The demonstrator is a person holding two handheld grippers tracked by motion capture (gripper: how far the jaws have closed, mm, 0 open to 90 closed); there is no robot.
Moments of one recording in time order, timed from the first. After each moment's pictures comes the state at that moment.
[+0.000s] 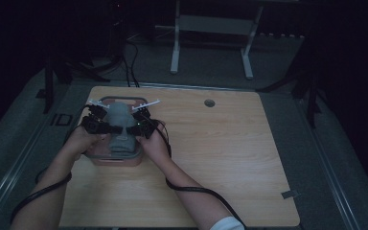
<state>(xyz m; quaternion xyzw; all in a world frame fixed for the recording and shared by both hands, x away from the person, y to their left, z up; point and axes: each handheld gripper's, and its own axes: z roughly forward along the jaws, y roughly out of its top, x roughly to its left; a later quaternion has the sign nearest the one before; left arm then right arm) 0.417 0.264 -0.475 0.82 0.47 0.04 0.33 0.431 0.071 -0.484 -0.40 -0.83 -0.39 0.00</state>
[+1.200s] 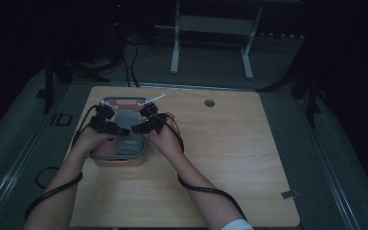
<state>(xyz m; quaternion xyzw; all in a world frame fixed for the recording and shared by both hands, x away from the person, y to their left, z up) 0.420 0.248 -0.478 0.80 0.50 0.09 0.31 0.431 0.041 -0.454 -0.36 -0.85 -0.37 -0.05</state>
